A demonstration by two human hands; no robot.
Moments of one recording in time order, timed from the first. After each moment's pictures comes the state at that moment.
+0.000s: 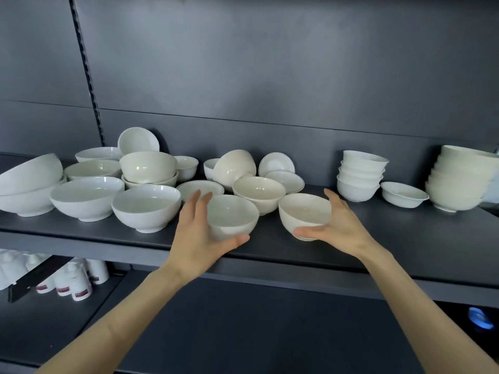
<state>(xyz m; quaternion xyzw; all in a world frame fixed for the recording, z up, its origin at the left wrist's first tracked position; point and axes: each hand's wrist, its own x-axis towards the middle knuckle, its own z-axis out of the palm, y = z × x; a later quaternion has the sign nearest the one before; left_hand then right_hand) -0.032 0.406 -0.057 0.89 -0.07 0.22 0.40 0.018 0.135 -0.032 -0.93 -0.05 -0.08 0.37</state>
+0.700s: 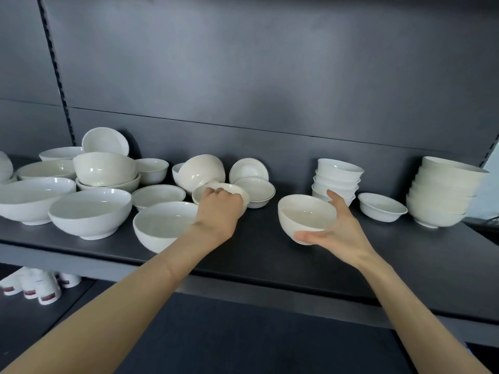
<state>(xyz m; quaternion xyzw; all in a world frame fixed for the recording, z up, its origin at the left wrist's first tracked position) 0.055 0.285 -0.012 0.98 -0.04 0.17 -0.10 0.050 0.045 -0.033 -0.89 -0.07 -0.12 0.43</state>
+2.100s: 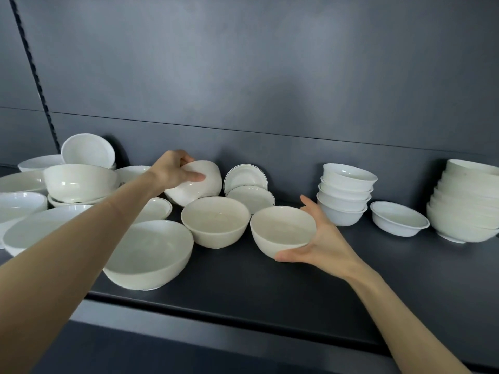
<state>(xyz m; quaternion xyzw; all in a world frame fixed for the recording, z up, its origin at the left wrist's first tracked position) 0.168 0.375 0.028 0.88 0.02 0.14 0.45 0.096 0.063 -0.038 -0.88 -0.15 -0.03 0.45</state>
